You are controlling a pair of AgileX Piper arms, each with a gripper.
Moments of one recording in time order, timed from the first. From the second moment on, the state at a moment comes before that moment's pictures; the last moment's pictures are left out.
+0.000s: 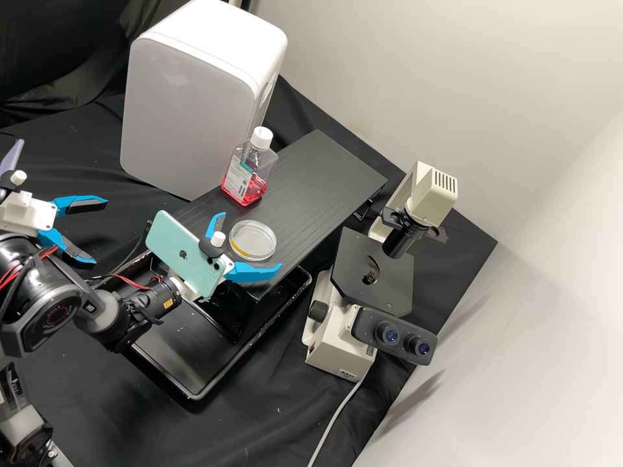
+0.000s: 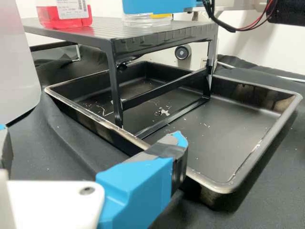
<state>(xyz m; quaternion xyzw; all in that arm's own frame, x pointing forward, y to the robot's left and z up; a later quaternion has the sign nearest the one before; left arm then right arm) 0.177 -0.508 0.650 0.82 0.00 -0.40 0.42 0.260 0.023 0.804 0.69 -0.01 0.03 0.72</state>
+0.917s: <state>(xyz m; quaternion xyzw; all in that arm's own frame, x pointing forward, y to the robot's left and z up) 0.175 -0.509 0.647 0.82 0.00 -0.40 0.41 0.260 0.021 0.806 0.68 -0.03 0.03 0.74</state>
